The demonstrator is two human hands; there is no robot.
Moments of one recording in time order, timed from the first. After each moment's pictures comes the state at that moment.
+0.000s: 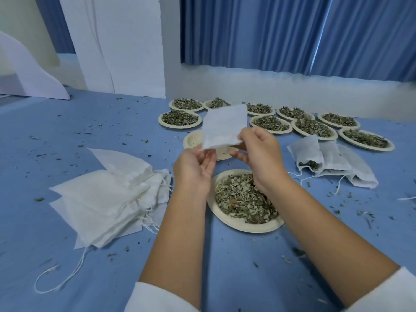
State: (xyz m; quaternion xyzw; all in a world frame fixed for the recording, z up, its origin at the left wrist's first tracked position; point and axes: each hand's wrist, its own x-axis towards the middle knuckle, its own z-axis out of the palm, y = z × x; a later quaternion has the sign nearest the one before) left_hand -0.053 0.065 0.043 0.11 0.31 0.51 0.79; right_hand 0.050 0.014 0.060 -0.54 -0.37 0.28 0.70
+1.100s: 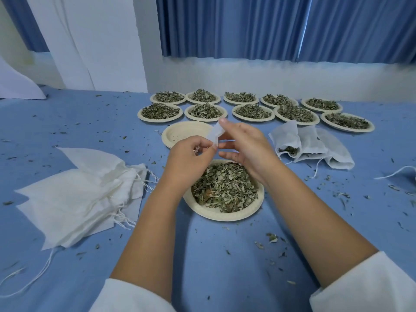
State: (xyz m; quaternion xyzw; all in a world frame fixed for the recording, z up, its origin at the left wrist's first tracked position) left_hand -0.044 0.043 0.034 0.75 0.36 0.41 0.39; right_hand 0.095 -0.002 0.049 -0.52 -0.38 0.39 0.65
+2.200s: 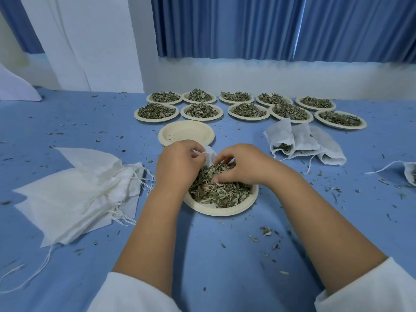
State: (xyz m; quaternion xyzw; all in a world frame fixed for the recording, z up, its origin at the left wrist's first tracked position) left_hand -0.047 0.040 0.028 0.78 0.46 0.36 0.22; right_hand 0.103 -0.032 0.051 -0.73 -0.64 0.16 0.17
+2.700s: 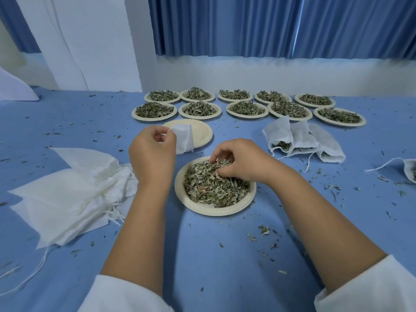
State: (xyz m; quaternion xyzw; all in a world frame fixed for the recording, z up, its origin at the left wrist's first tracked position) left_hand -0.060 0.049 0.038 0.61 0.52 0.55 0.23; right_hand 0.106 -0.029 0.048 -0.69 -0.66 0.16 0.25
